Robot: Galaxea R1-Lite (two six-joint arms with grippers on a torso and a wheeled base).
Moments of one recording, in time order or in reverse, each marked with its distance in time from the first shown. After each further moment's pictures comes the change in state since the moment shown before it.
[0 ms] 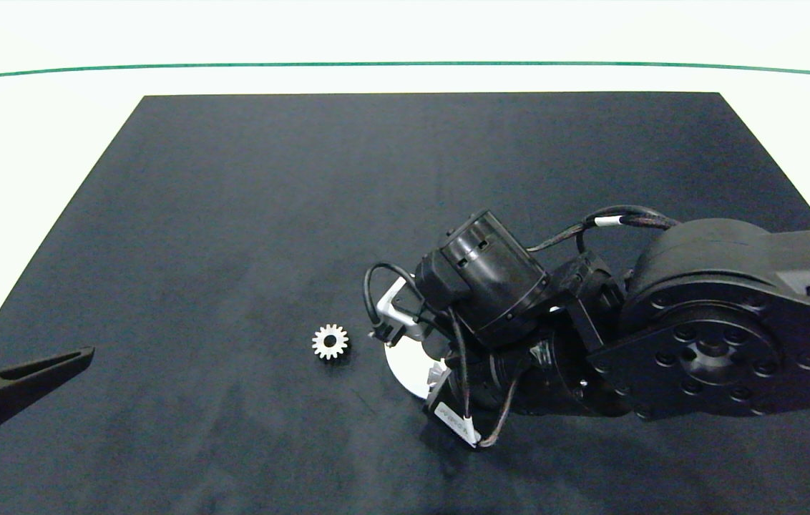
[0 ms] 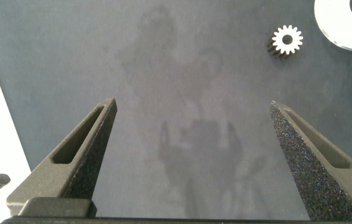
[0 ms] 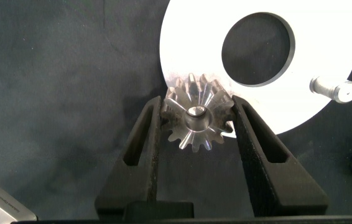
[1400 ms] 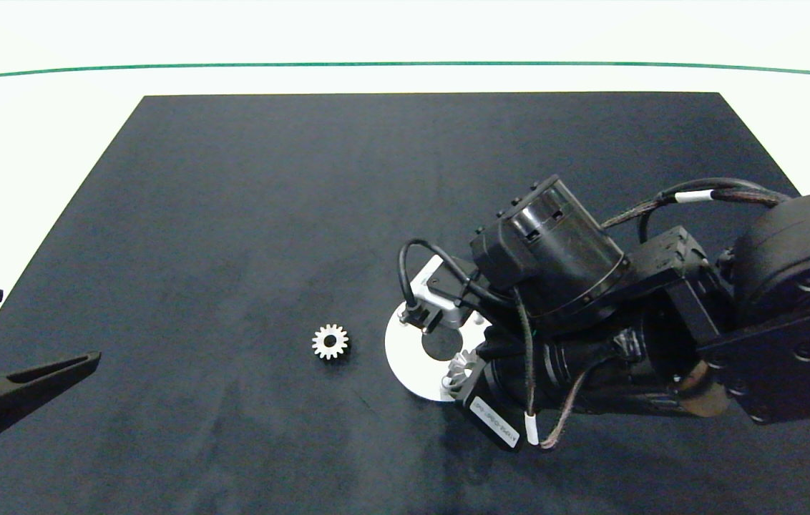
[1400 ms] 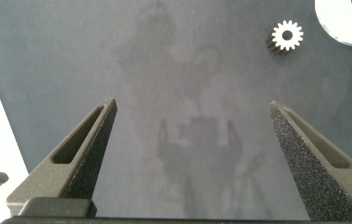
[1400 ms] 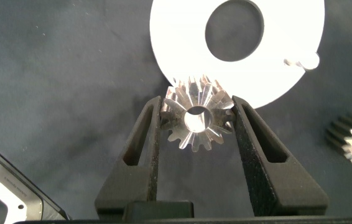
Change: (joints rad) left arm -0.004 0.009 0.006 0.001 0.000 0.000; right arm -0.006 -0.103 0.056 0.000 0.016 -0.003
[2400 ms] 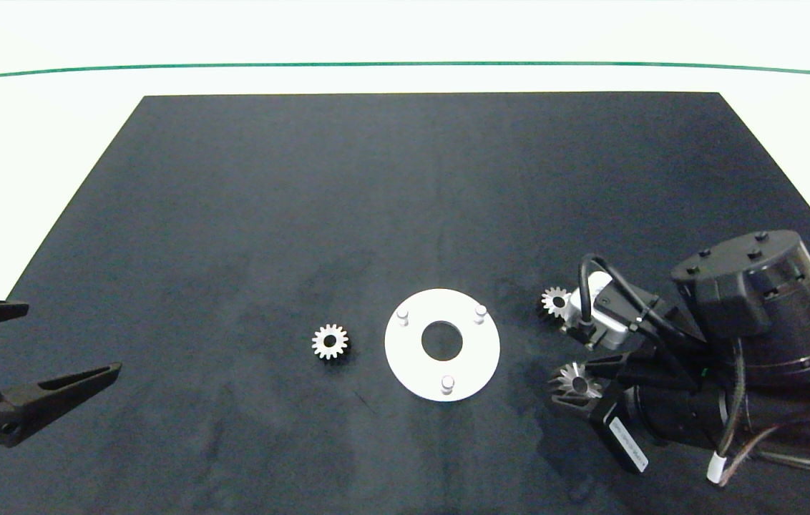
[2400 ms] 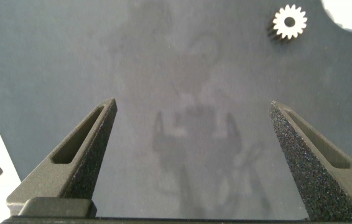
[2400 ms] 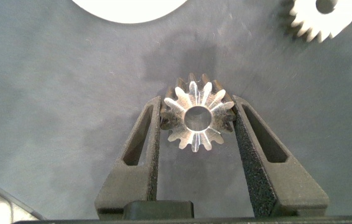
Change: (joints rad) left arm -0.006 0.036 0.020 -0.001 0.000 -0.003; right arm -0.206 -0.313 0.517 -0.339 0.058 0.018
